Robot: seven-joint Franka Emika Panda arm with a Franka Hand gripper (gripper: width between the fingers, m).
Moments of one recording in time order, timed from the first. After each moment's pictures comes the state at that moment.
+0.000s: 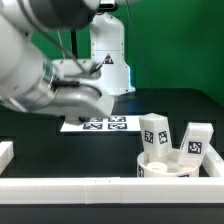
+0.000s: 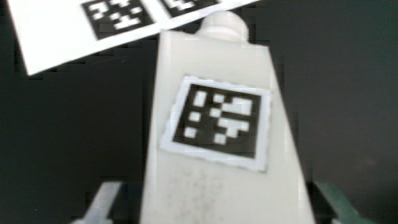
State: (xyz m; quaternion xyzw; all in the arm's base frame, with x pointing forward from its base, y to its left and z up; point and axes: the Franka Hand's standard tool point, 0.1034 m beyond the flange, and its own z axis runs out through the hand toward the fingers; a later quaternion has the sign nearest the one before) arm 0.522 -0.090 0.075 -0.88 0.23 0.39 0.15
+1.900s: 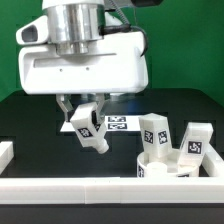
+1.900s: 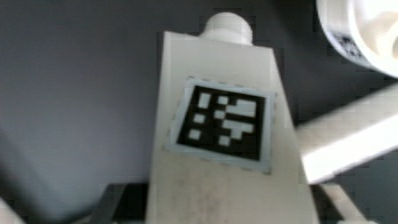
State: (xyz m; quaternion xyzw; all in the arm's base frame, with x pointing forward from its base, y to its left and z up) arm 0.625 -0.063 0.104 -0.97 0.23 -0.11 0.02
